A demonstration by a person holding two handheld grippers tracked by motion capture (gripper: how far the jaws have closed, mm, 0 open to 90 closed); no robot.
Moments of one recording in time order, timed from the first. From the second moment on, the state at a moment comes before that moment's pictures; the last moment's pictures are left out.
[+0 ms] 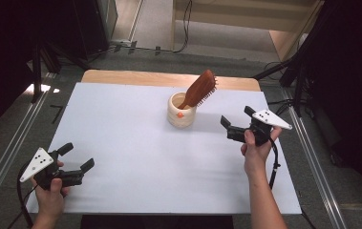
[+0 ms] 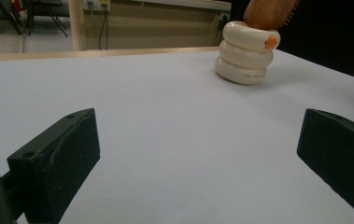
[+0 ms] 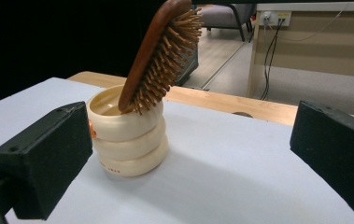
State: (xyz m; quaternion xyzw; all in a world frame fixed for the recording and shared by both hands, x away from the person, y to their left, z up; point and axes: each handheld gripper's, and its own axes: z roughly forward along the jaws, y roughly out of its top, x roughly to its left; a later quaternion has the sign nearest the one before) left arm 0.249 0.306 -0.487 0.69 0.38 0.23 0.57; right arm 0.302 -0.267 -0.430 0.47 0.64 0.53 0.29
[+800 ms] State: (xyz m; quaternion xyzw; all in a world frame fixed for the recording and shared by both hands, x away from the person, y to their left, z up) left arm 0.248 0.305 -0.487 0.70 0.38 0.23 0.56; right arm 0.259 -0.310 -0.459 0.48 0.63 0.53 0.31
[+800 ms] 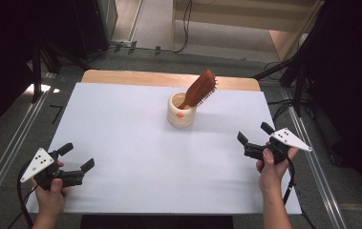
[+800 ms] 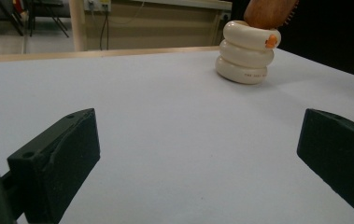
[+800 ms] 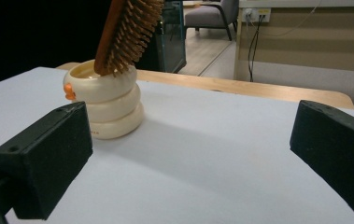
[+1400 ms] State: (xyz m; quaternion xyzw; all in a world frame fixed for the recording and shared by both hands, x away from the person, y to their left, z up) left arm 0.248 0.304 -0.487 0.70 0.38 0.23 0.56; right arm 0.233 -0.333 -0.474 0.49 0.61 0.53 0.32
